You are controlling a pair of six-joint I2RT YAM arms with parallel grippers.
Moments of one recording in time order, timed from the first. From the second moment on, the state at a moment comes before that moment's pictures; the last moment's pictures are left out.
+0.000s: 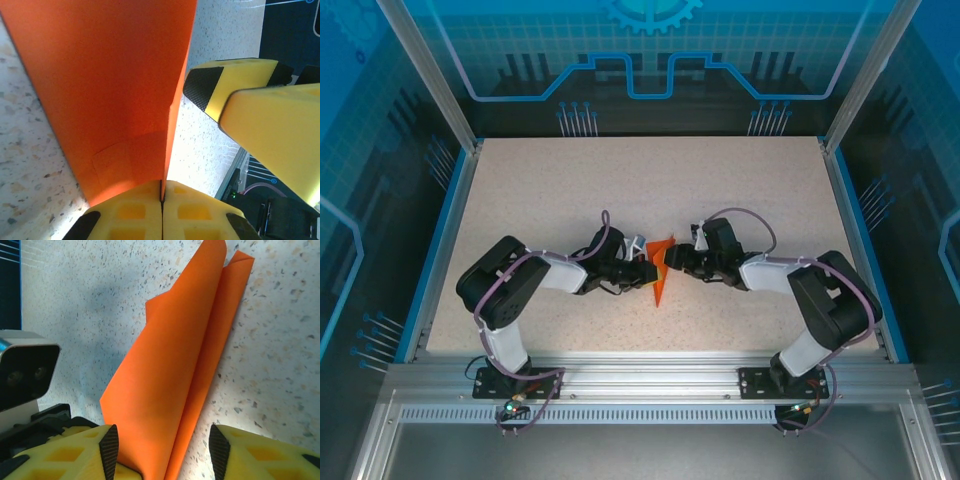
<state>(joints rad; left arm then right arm) -0.58 1.81 0.69 0.42 0.66 -0.98 0.48 1.61 0.65 0.19 -0.41 0.80</state>
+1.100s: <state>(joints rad) -0.56 1.84 0.68 0.44 0.67 -1.01 0.51 1.75 0.77 0.11 -0.37 0.85</state>
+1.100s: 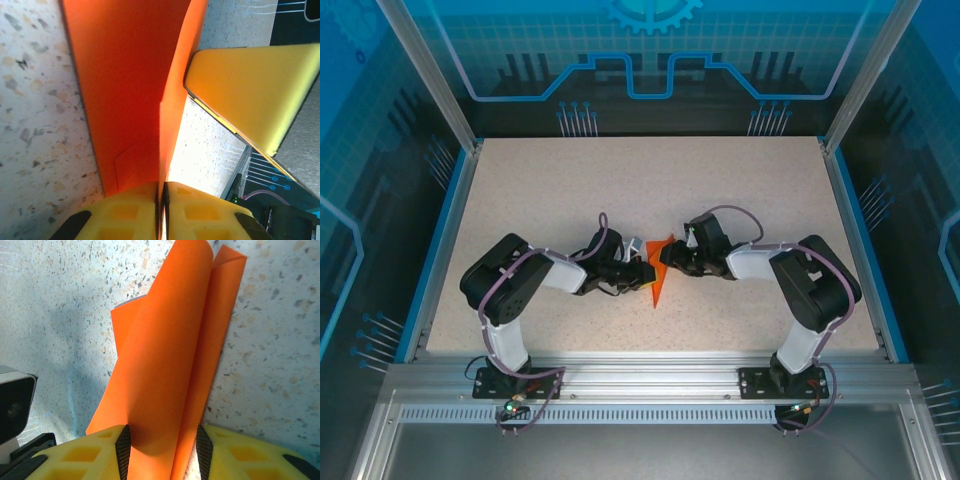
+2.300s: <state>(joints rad) -0.49 1.84 0.82 0.28 0.74 -0.95 0.51 1.76 0.79 0.07 -0.37 0.87</state>
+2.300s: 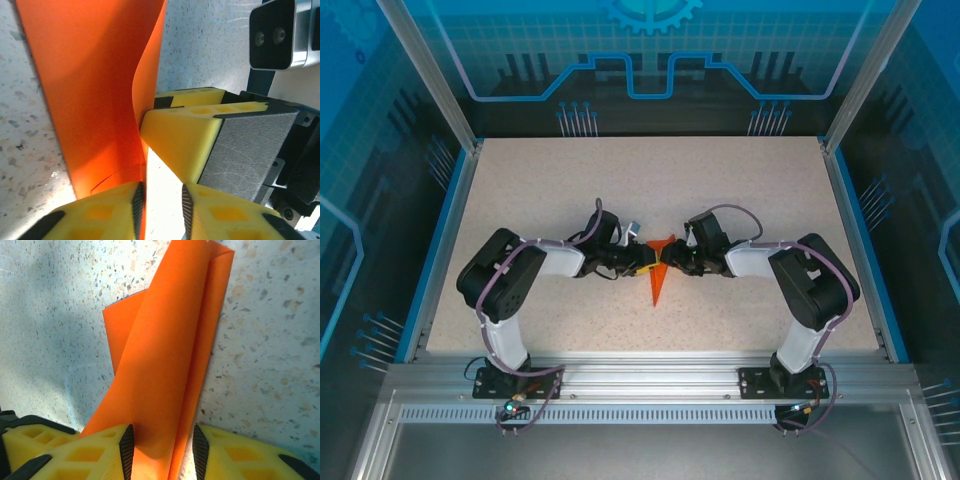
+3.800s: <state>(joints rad) -0.49 1.81 0.83 0.18 0.62 -0.87 0.51 1.76 0.79 0.06 -0.37 0.86</state>
